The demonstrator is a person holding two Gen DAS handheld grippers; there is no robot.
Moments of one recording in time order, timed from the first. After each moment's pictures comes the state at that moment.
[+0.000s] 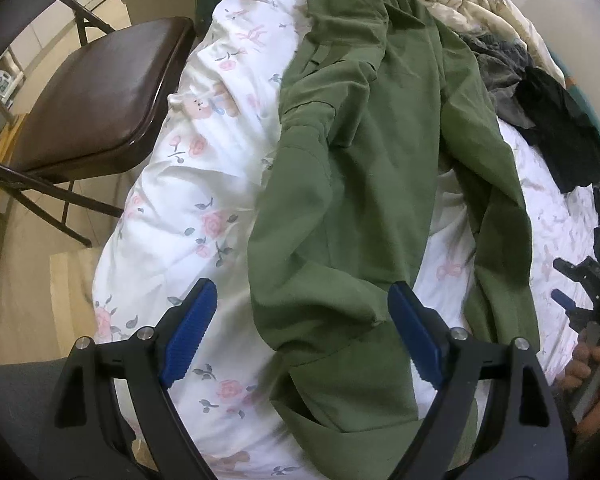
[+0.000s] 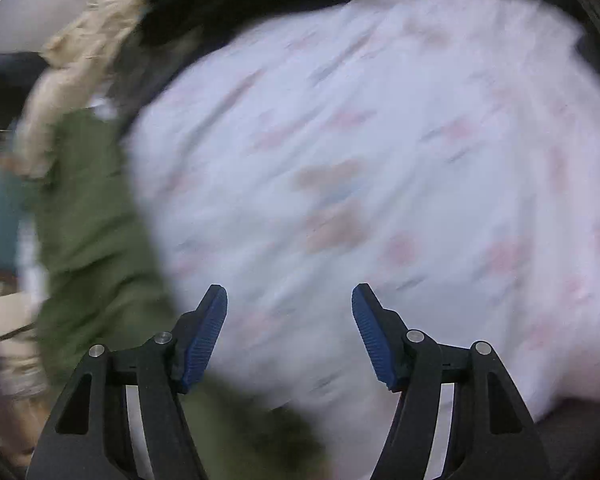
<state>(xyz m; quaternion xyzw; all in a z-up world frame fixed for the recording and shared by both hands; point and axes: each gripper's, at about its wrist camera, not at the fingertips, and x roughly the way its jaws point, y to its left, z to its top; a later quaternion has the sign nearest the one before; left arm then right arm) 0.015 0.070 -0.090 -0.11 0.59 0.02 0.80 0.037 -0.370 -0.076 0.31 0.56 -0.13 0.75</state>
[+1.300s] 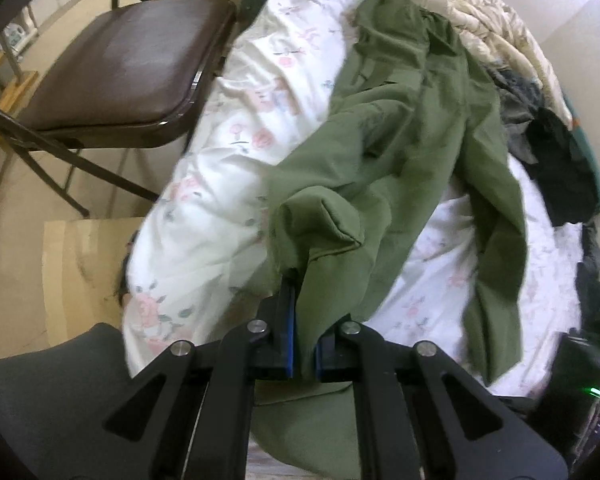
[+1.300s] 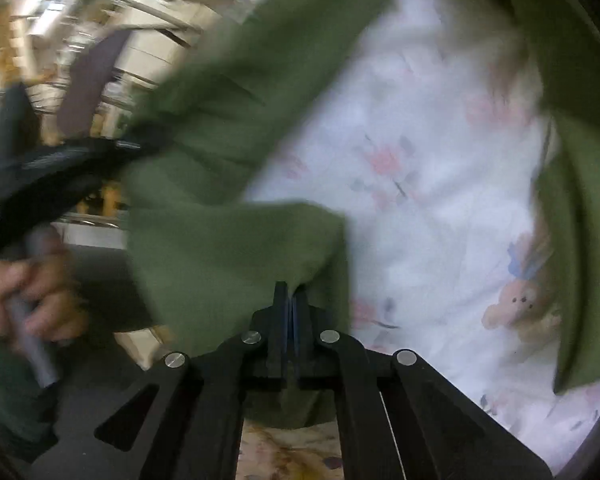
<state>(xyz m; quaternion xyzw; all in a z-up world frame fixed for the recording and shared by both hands) 0.004 0.130 -0.084 -0.20 0.59 0.03 0.78 -0.030 -0.103 -0.064 0.15 0.65 0.34 0.66</state>
